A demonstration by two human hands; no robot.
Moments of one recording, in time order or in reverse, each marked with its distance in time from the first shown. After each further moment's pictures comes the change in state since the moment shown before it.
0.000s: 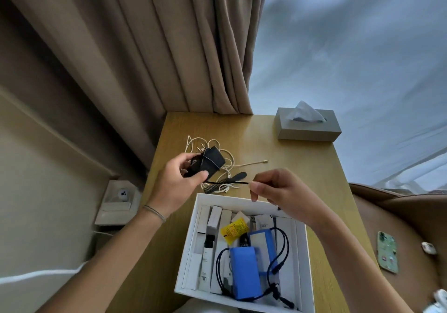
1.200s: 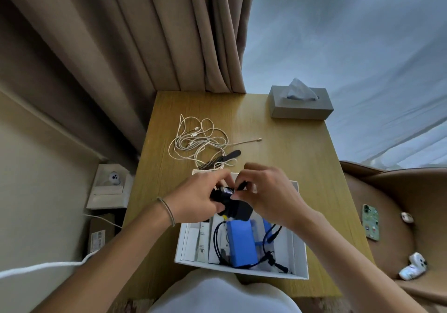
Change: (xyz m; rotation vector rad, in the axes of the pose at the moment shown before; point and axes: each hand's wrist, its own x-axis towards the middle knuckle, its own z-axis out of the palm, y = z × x) left_hand -0.045 -0.005 0.023 0.403 -0.657 0.136; right_hand -0.022 0.014 0.054 -0.652 0.142 -0.108
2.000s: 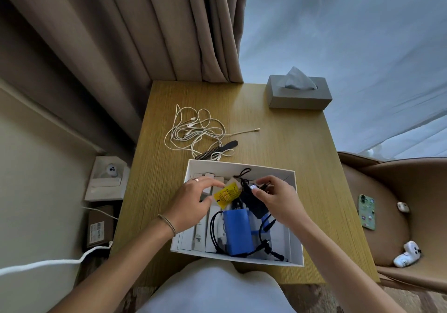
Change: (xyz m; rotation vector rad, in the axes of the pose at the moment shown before) left_hand 0.005 -0.066 0.068 -0.064 0.272 0.038; right_hand -0.047 0.078 0.067 0.376 0.081 0.715
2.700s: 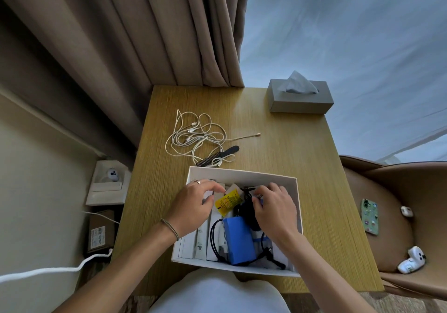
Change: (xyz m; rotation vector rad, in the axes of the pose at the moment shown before) left_hand 0.010 -0.001 -0.002 0.040 0.066 0.050; right_hand 0.000 -0.001 0.028 -0.558 0.227 -0.187
